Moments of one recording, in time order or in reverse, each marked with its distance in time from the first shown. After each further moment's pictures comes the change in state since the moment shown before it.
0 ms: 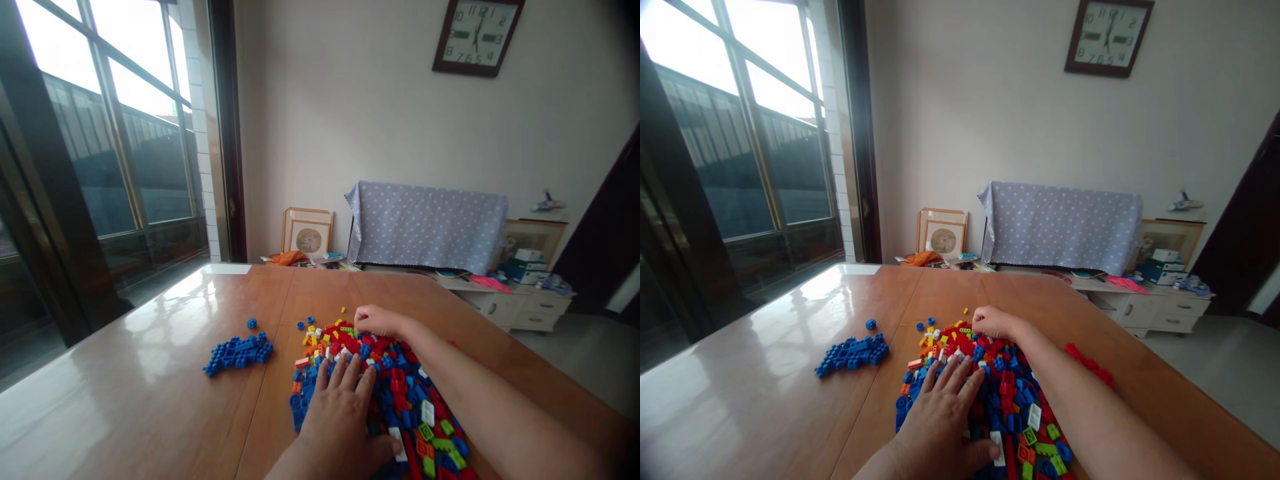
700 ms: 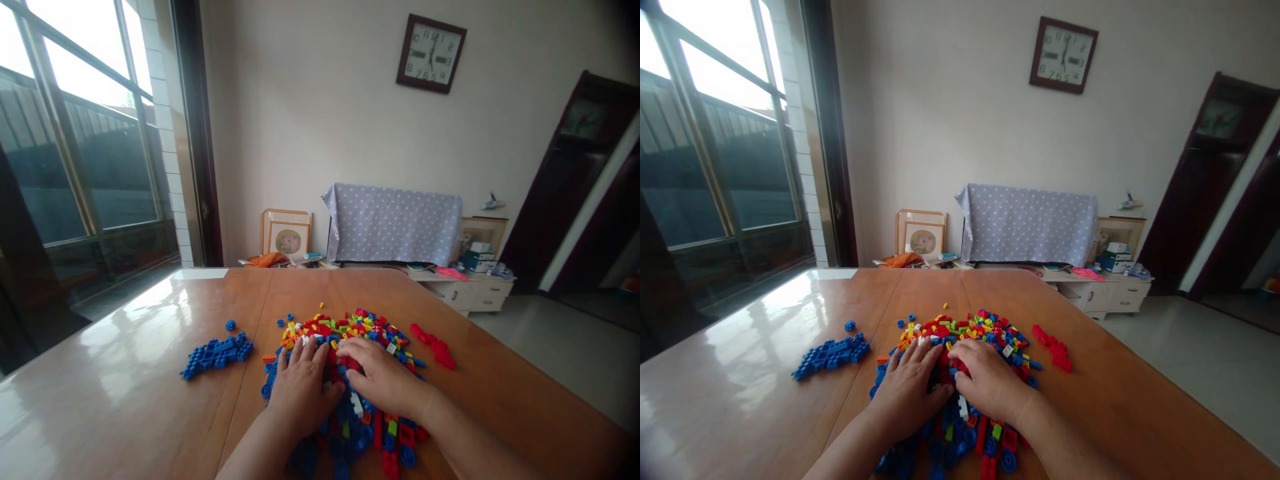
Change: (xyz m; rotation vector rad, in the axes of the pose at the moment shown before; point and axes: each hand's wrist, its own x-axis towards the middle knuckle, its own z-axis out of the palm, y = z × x) left_hand 0.002 -0.012 -0.011 0.146 0.083 -0.173; right_hand -0.161 -0.052 0.044 -0.138 0.316 -0.311
